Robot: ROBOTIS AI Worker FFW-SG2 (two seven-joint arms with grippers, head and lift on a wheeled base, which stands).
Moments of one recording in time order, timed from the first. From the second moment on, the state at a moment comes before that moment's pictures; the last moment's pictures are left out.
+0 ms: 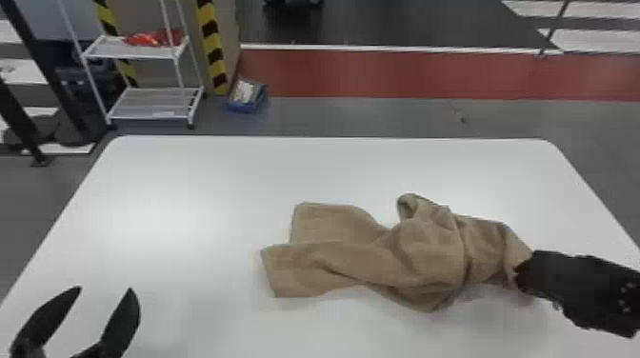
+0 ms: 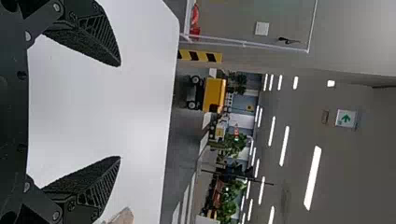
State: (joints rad) left arm 0.77 0.13 0.26 -1.97 0.38 -0.21 -0.31; right arm 0.39 -0.25 -0.21 -2.20 1.06 0.23 1.19
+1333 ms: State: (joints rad) left arm 0.72 0.13 0.24 -1.92 0.38 -0.21 -0.31; right arm 0.52 -0.25 -0.48 -2.22 0.87 0.24 1.17
